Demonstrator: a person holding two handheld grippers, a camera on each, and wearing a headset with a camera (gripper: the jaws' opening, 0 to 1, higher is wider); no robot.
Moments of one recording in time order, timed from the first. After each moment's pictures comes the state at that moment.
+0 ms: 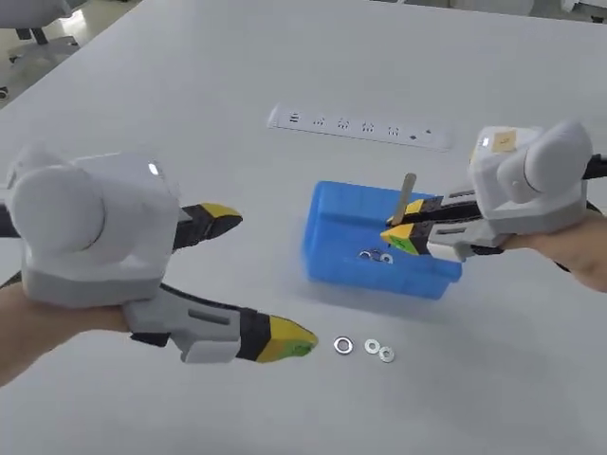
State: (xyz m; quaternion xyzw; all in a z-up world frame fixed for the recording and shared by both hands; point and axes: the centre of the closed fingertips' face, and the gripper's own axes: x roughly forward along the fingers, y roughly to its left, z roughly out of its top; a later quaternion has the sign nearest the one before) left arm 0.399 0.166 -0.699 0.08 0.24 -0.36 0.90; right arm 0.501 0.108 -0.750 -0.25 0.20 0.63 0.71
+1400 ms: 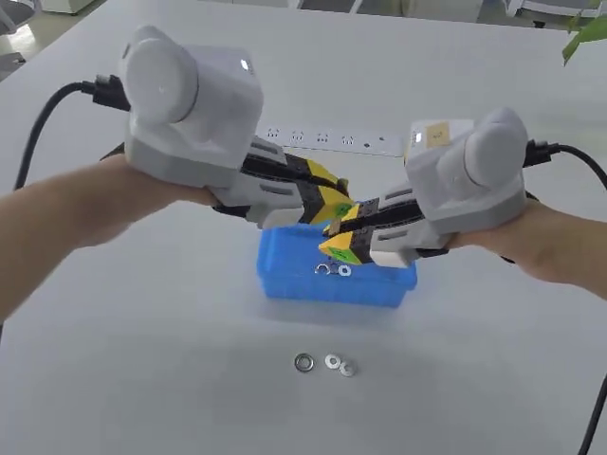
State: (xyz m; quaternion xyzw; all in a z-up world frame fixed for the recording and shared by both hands) left arm 0.481 0.087 -0.657 0.16 0.16 -0.49 0.84; right arm 0.476 0.123 -0.728 -0.25 0.18 0.67 0.67
